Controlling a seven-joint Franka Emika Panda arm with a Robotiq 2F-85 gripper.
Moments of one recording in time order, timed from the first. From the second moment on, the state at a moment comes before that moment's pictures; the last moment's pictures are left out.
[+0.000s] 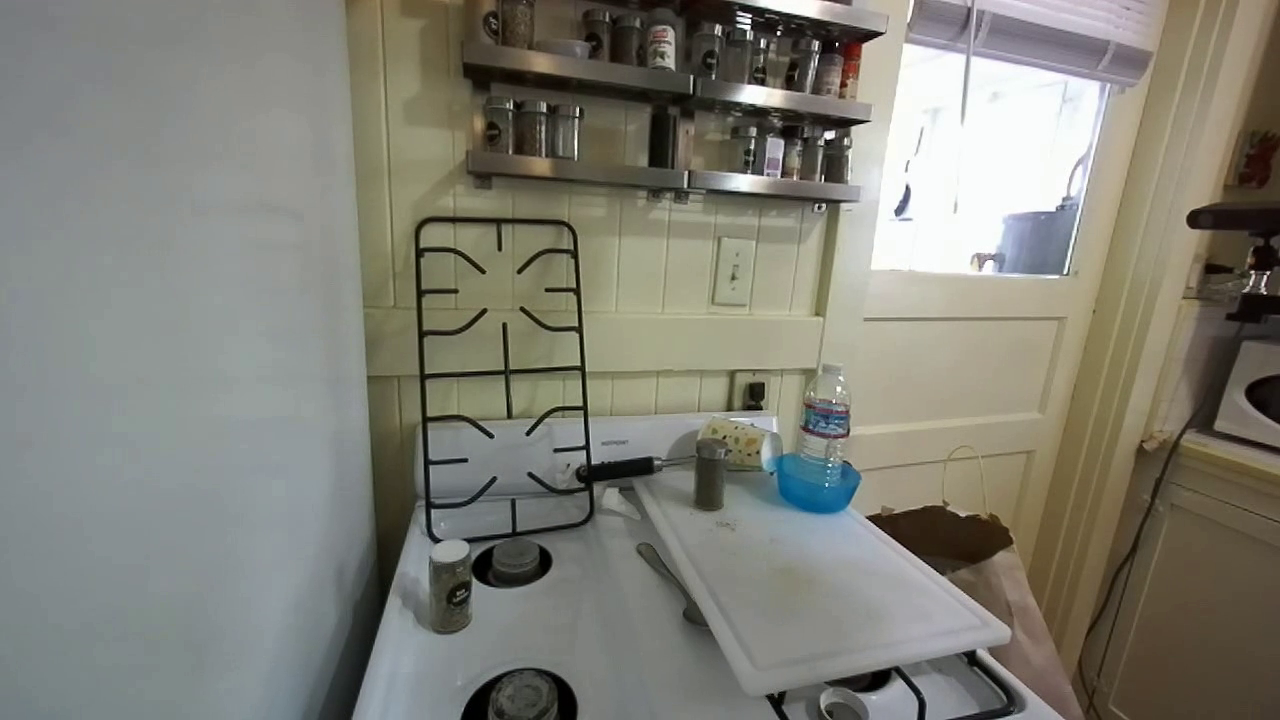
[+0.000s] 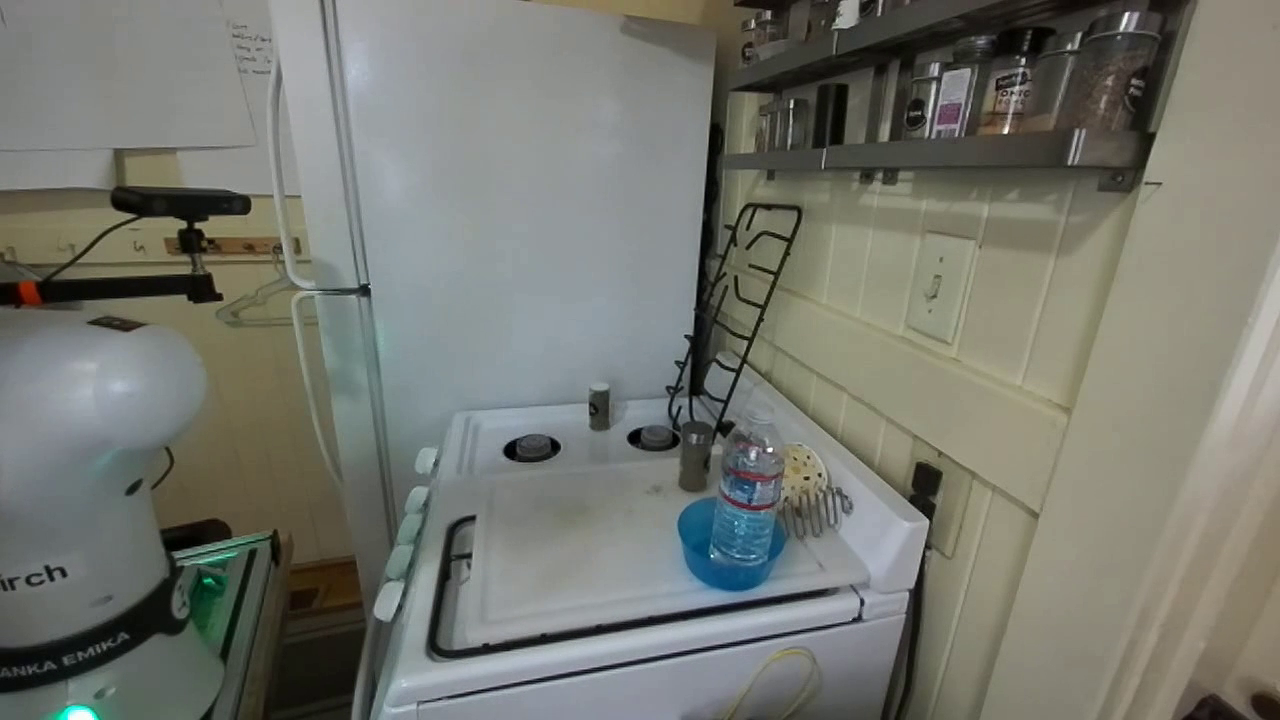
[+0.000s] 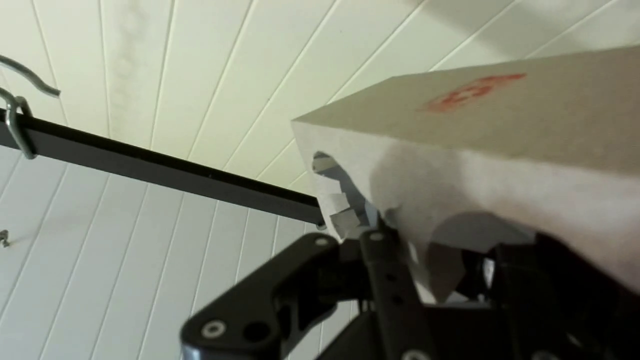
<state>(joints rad) 1.12 -0.57 -0.92 -1.76 -0.43 3.74 -0.72</state>
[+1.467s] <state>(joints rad) 1.43 -0.61 -1.10 -1.41 -0.29 3.56 -0.67</state>
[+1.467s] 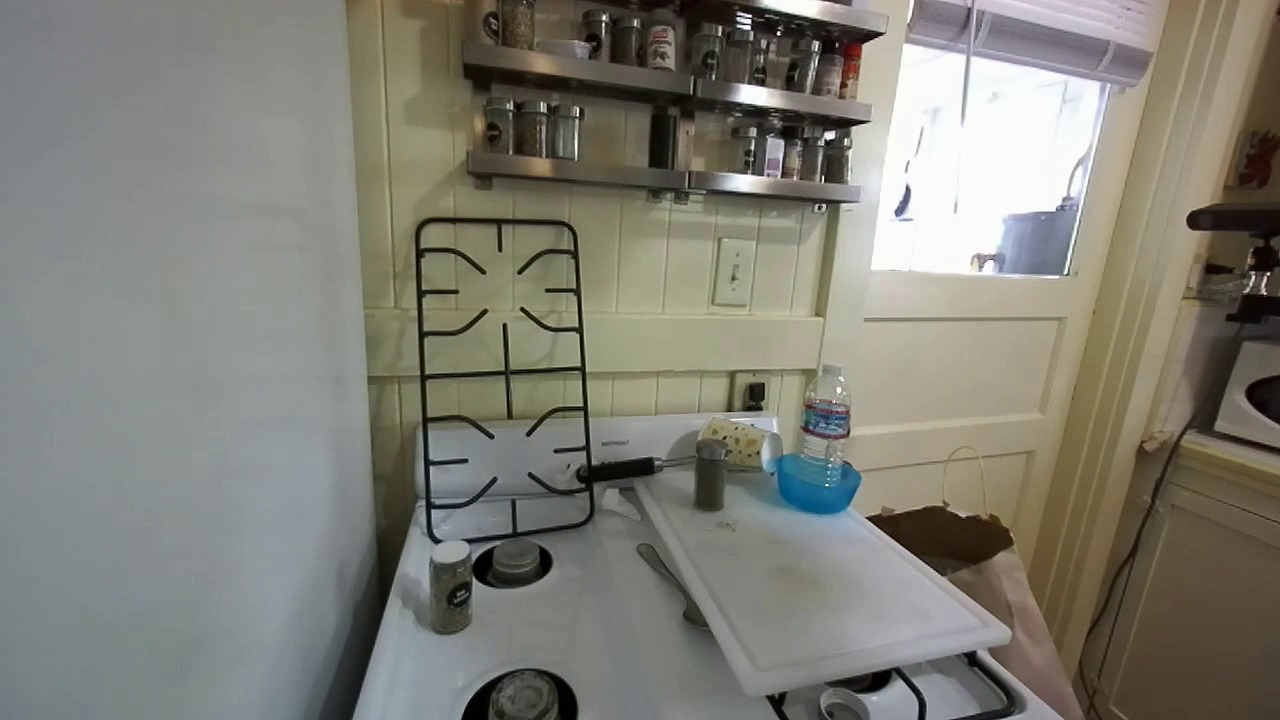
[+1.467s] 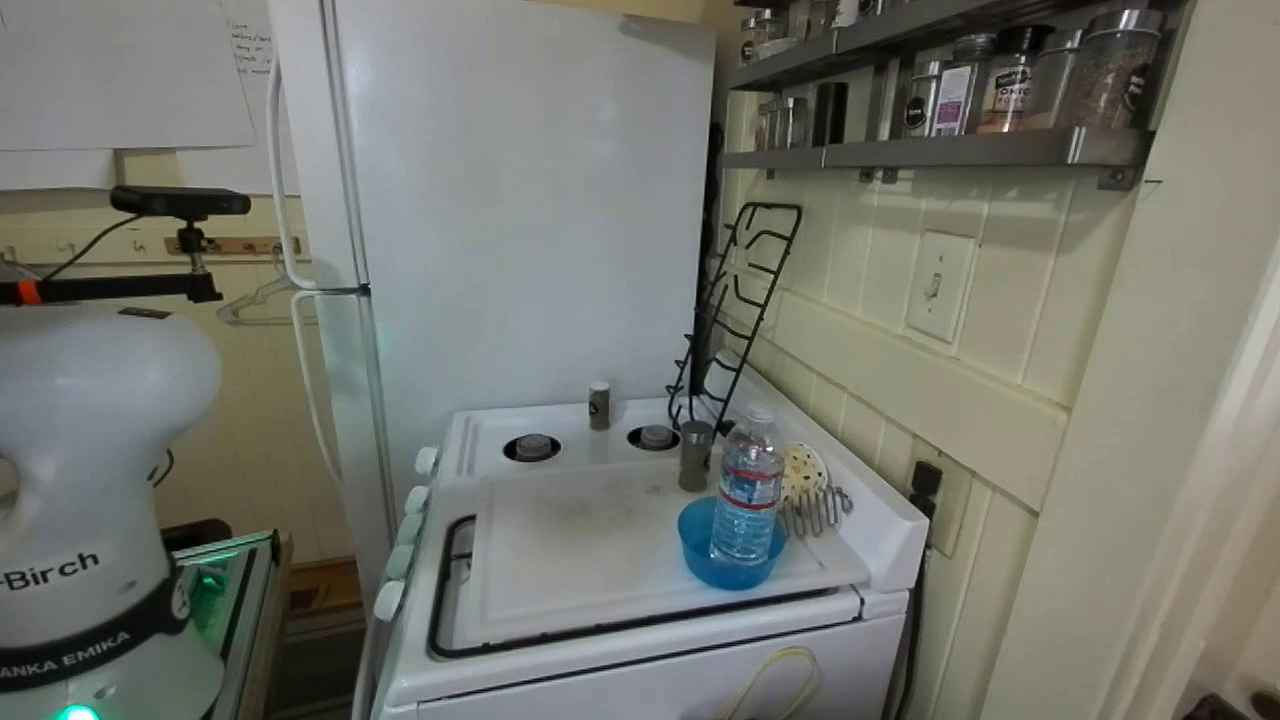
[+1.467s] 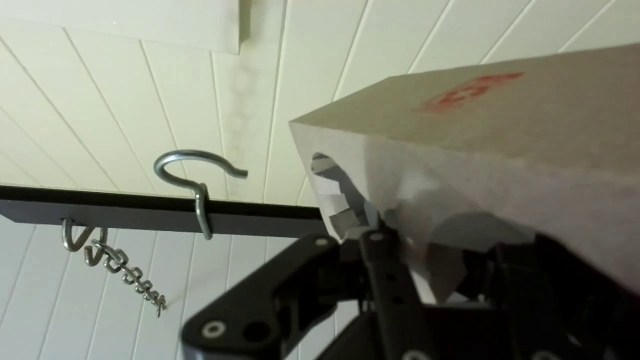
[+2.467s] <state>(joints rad) 1.55 -0.84 -1.00 -1.39 -0.47 3.57 -0.67</state>
